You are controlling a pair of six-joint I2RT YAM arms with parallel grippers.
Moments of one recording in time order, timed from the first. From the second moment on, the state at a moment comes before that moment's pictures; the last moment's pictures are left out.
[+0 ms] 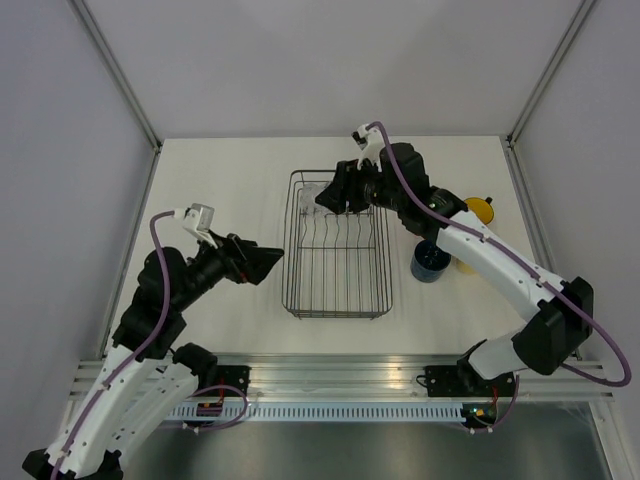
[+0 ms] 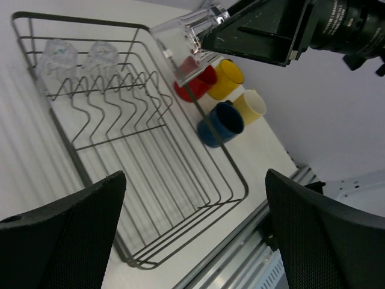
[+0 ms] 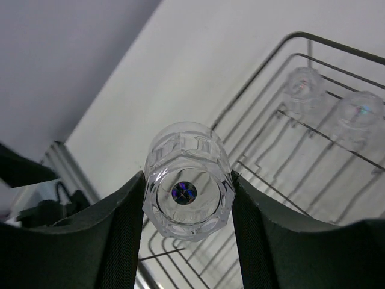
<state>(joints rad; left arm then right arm) -0.47 0.53 0.75 -0.34 0.23 -0.54 0.63 1.47 1.38 -0.28 -0.25 0.40</state>
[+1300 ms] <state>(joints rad) -0.46 0.47 0.48 0.44 0.52 -0.86 0.81 1.33 1.00 0.56 -0.69 0.76</state>
